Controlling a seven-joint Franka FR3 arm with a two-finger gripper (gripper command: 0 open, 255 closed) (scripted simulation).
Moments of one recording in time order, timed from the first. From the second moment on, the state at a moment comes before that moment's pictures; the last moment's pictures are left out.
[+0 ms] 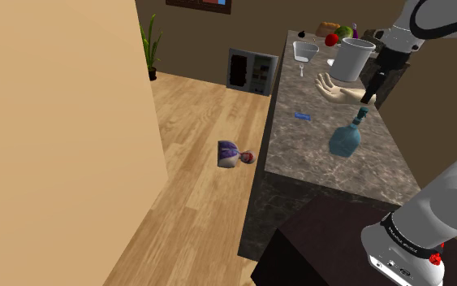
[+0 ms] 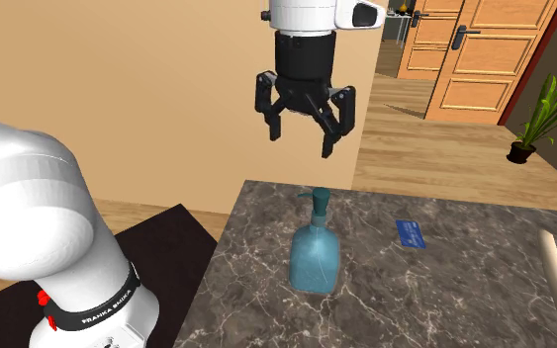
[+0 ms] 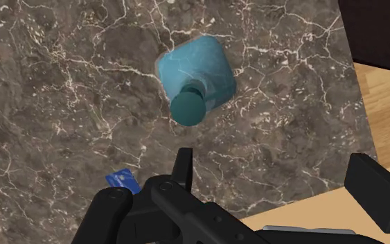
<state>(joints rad) -0.06 -0.66 -0.33 -2.47 -0.20 1.84 -0.50</state>
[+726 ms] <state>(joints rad) -0.07 -0.50 -0.47 -2.52 -0.21 2.03 -0.63</state>
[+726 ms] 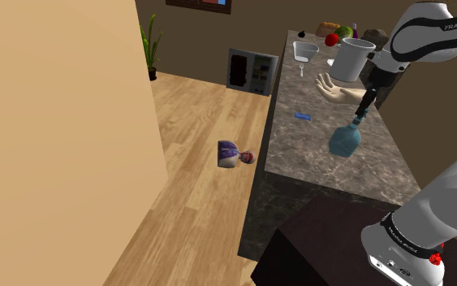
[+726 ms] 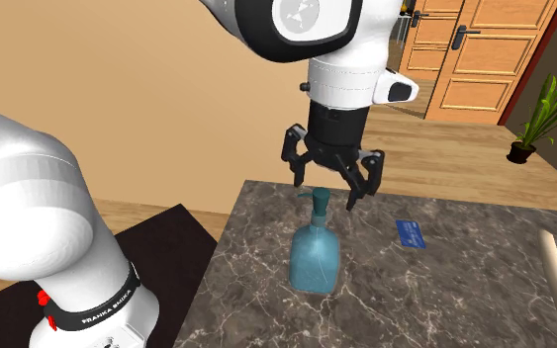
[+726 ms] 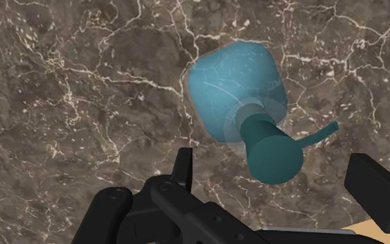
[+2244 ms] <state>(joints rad) -0.07 -0.50 -0.47 -2.51 -0.21 2.03 -0.63</state>
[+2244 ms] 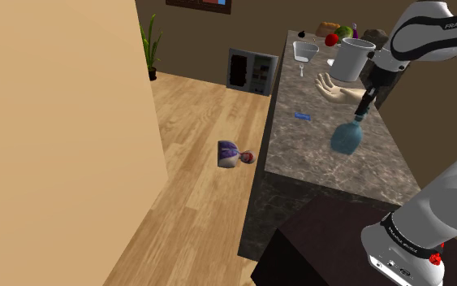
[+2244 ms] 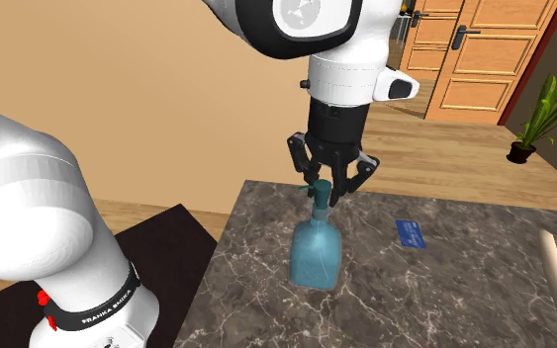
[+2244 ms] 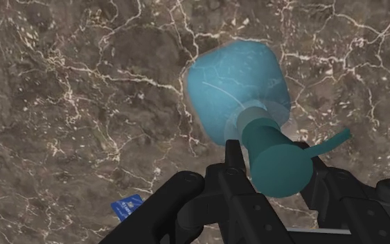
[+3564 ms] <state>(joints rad) -0.06 -0.55 -0.42 -2.28 -0.18 1.74 -0.62</state>
